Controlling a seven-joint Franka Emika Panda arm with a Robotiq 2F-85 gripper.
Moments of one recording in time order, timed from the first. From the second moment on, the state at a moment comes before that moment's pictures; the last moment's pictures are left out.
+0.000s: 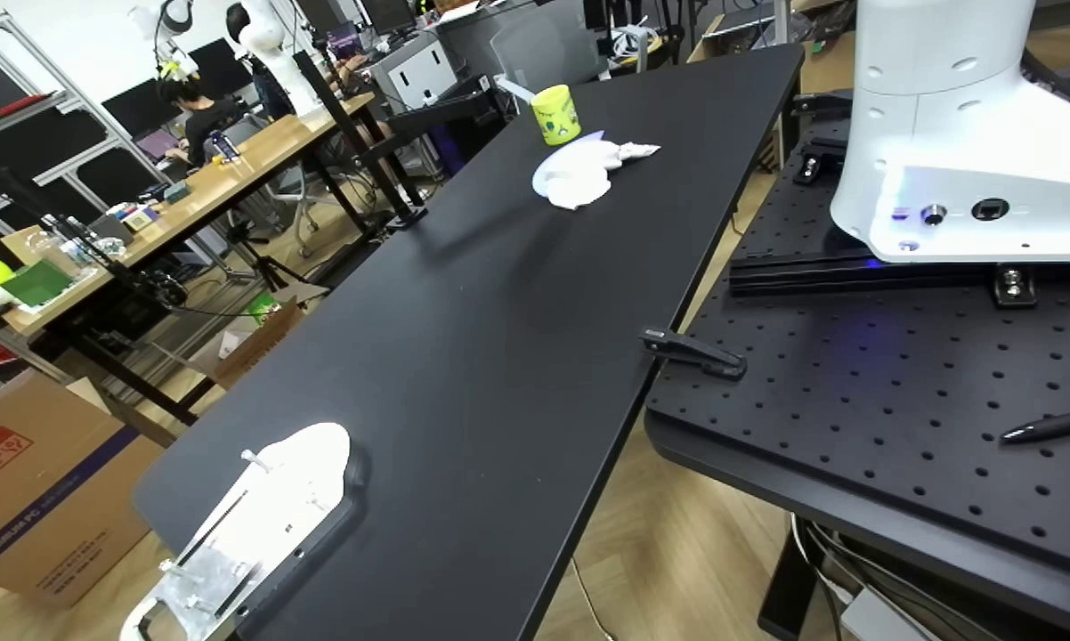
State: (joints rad) arm -0.08 -0.27 -0.33 -2.72 -0.12 2.66 -0.59
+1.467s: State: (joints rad) arm -0.17 0.37 -0.07 -2.39 -0.18 2.82 -0.69
